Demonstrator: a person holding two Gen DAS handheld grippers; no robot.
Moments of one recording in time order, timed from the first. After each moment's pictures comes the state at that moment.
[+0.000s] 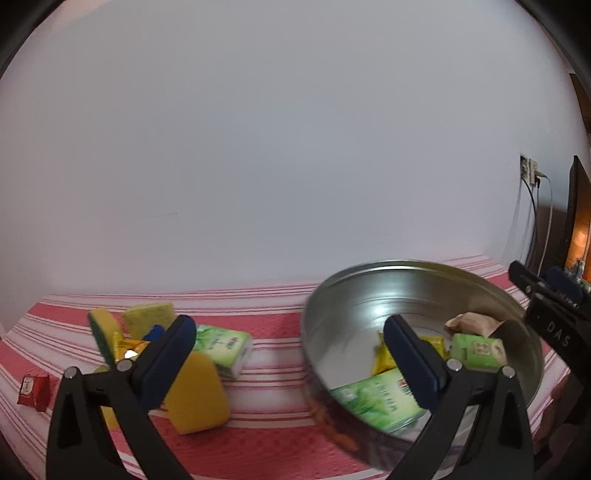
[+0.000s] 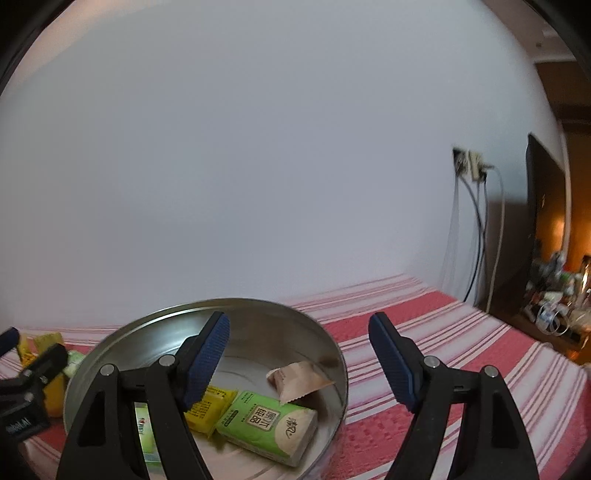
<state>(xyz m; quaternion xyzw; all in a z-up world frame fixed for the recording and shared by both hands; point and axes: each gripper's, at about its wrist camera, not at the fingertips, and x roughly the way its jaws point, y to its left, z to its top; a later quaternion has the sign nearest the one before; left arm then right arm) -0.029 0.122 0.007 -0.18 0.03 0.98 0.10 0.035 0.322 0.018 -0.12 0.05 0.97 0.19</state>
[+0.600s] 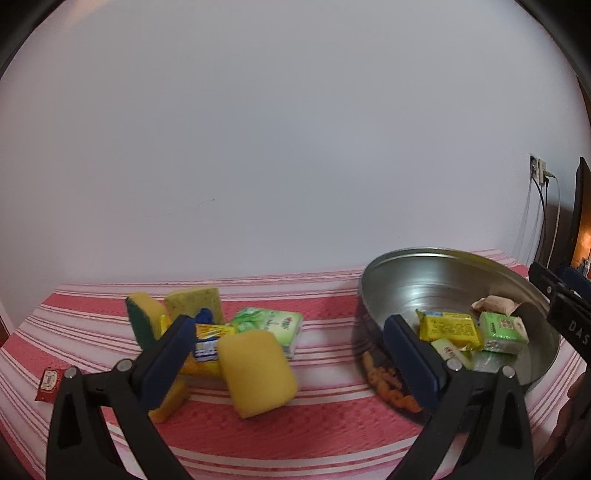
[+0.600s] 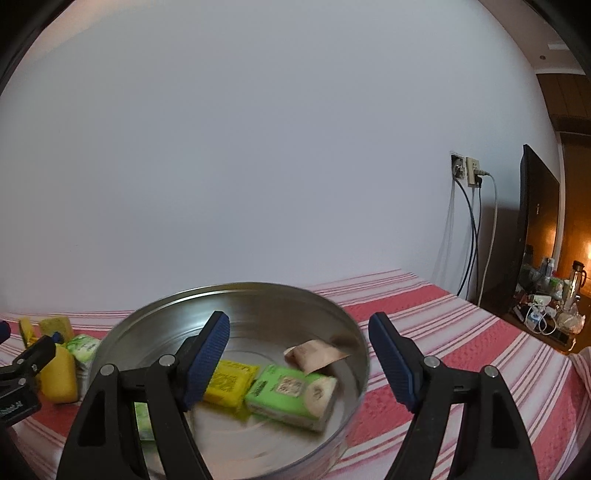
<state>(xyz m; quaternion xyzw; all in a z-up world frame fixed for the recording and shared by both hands) -0.019 0.066 -0.001 -0.19 0.03 0.98 0.09 0.053 0.275 0.017 -0.13 0.04 0.97 0.18</state>
